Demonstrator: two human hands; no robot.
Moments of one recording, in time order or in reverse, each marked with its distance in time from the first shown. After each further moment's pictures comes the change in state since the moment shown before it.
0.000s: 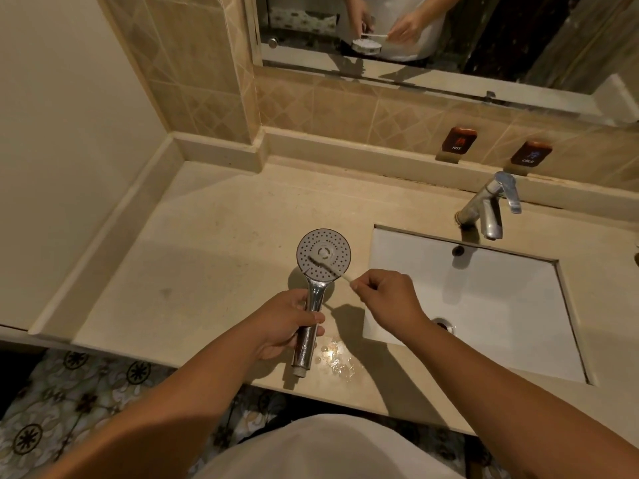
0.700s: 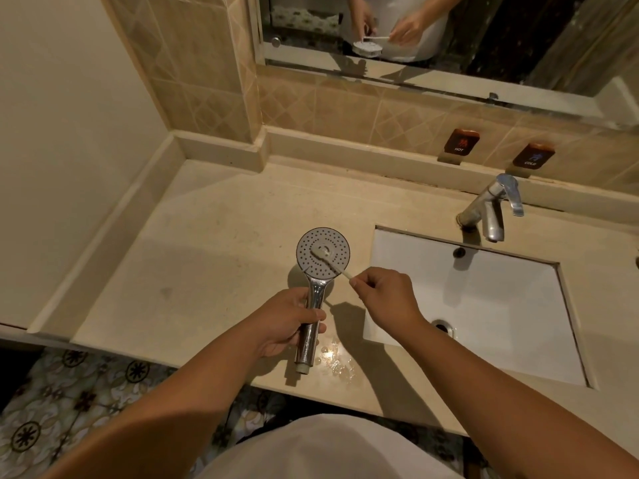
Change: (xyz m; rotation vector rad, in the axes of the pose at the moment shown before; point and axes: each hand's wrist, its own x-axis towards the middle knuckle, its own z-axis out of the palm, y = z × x) left_hand 0.007 0.000 -0.001 -0.021 0.009 0.005; right_hand 0.003 -0.008 0.002 -0.018 0.027 0.015
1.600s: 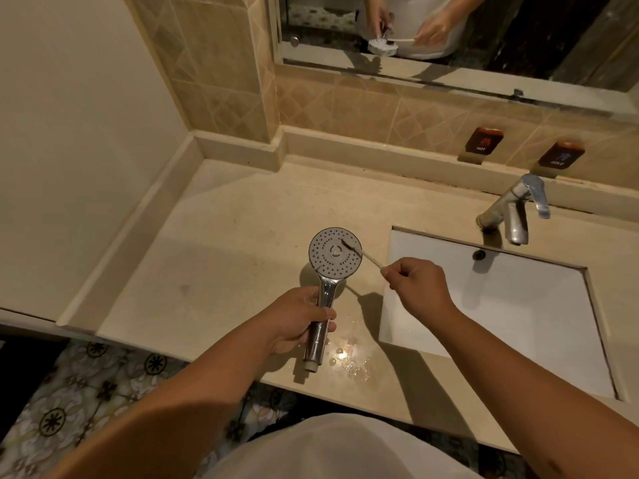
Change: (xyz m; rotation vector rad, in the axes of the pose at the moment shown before) left_hand -0.003 0.005 -0.008 -0.048 0.000 -0.029; right_hand 0.018 0.006 -0.018 0.041 0.040 0.027
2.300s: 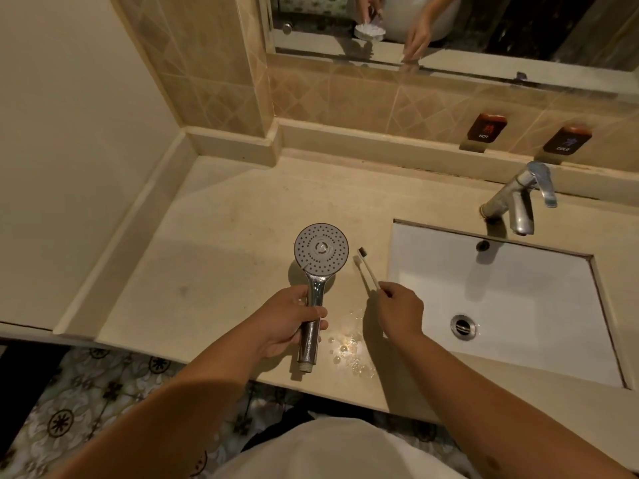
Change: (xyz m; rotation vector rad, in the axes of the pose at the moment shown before) left_hand 0.006 -0.007 -0.019 -0.014 0.047 -0.005; right_hand -0.015 0.032 0.072 0.110 0.131 0.376
